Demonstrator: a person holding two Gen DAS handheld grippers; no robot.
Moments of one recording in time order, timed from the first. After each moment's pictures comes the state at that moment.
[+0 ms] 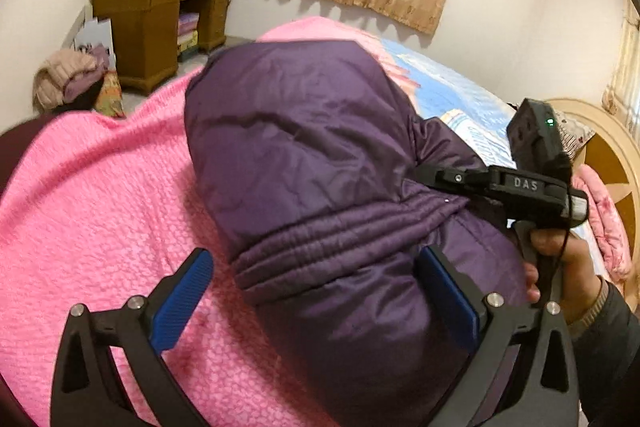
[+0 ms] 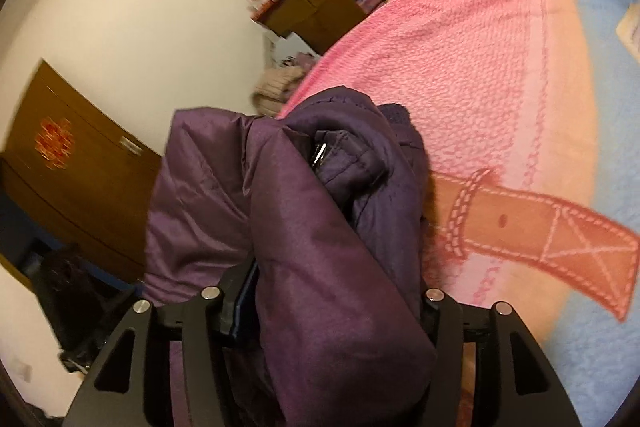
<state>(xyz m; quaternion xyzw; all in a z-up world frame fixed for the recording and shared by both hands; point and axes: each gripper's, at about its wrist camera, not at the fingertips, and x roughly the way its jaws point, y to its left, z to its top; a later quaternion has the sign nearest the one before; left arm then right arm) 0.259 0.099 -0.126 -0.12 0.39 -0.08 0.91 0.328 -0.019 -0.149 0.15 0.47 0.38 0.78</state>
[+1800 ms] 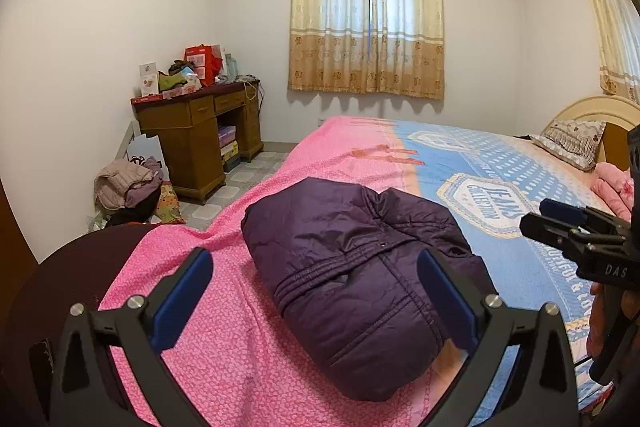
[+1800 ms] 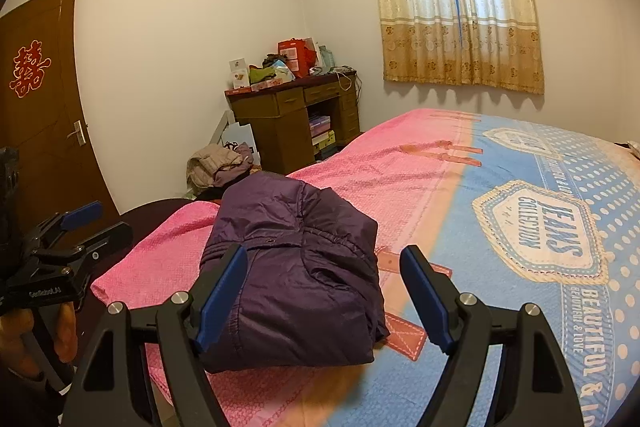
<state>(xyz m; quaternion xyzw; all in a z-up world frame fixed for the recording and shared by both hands) 0.150 0.076 -0.032 0.00 0.21 0.01 0.98 0.097 -0.067 0.008 0.01 0.24 0.24 0.94</state>
